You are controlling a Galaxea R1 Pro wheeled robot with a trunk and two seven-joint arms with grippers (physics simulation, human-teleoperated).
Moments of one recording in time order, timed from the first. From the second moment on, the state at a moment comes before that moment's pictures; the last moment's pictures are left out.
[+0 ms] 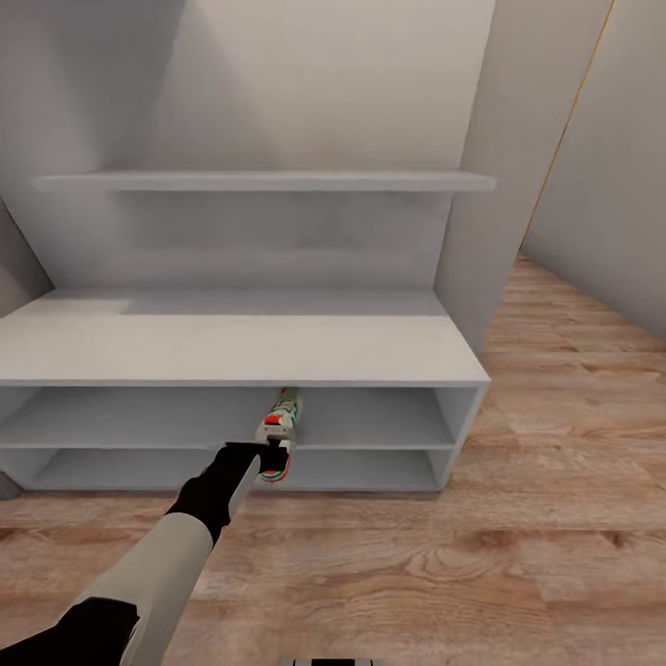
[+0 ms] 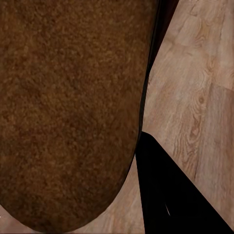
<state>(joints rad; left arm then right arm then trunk) -0.83 -0.12 -0.08 -0.62 0.02 0.56 0.03 -0.20 -0.87 -1.19 -0.46 -0.12 0.10 0.23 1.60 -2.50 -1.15</state>
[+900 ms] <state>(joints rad) -0.83 -0.11 -0.08 -0.62 0.02 0.56 0.03 -0.20 -0.87 -1.19 -0.46 -0.12 0.10 0.23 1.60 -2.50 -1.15</state>
